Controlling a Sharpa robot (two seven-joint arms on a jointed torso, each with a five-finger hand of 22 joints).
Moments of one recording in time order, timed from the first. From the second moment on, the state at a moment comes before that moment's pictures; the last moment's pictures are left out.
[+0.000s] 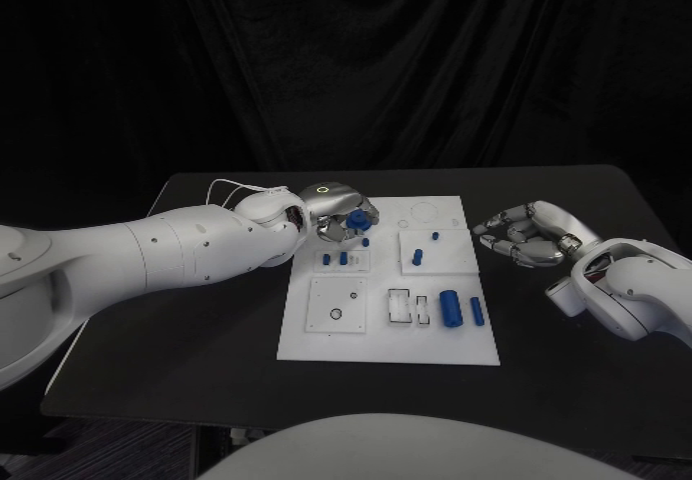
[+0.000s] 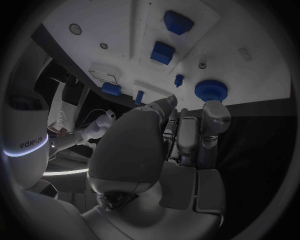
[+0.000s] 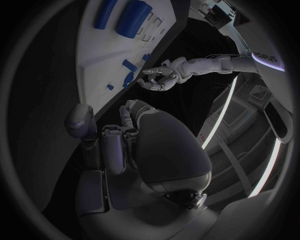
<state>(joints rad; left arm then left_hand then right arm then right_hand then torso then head) 1.21 -0.59 -0.21 1.12 -1.47 -0.37 0.26 1.52 -0.09 0.42 0.07 0.11 0.78 0.09 0.06 0.66 0.69 0.06 0.33 0.44 1.35 -0.03 1.36 1.06 0.14 1.31 0.07 0.97 1.31 1.22 -0.96 -0.25 1.49 -0.79 -0.37 0.25 1.49 -0.02 0.28 0.18 0.47 0.85 0.15 0.24 0.11 1.47 0.07 1.54 1.31 1.47 -0.01 1.50 1.31 0.10 1.31 0.11 1.06 1.31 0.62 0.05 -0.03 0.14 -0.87</state>
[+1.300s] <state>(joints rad) 1.19 -0.52 -0.21 1.03 -1.56 -0.29 0.22 1.49 -0.09 0.35 0.08 0.10 0.86 0.02 0.07 0.49 0.77 0.06 0.33 0.37 1.33 -0.03 1.33 0.99 0.14 1.30 0.08 0.88 1.31 1.22 -0.96 -0.25 1.49 -0.79 -0.37 0.24 1.49 -0.02 0.28 0.18 0.47 0.85 0.15 0.24 0.11 1.47 0.07 1.54 1.31 1.47 -0.01 1.50 1.31 0.10 1.31 0.11 1.06 1.31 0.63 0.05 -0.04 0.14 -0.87</state>
